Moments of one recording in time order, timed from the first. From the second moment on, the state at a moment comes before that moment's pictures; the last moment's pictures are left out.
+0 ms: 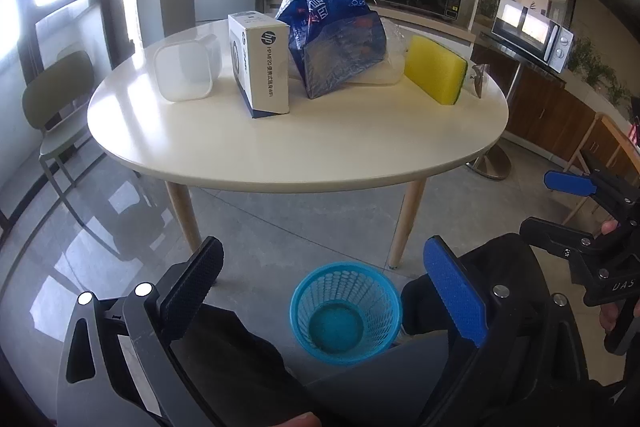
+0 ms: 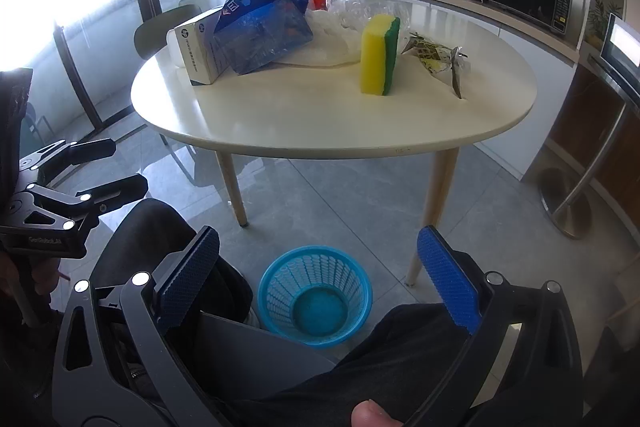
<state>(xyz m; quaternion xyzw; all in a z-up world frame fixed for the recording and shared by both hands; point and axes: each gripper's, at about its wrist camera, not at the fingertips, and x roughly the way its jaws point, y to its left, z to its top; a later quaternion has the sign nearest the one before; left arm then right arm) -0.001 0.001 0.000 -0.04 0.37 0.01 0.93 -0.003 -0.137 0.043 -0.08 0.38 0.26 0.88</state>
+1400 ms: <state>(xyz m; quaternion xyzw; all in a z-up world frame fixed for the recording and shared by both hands) -0.002 0.015 0.003 -0.04 0.36 0.03 0.93 0.005 -0.141 0.049 -0.07 0.37 0.25 0.89</state>
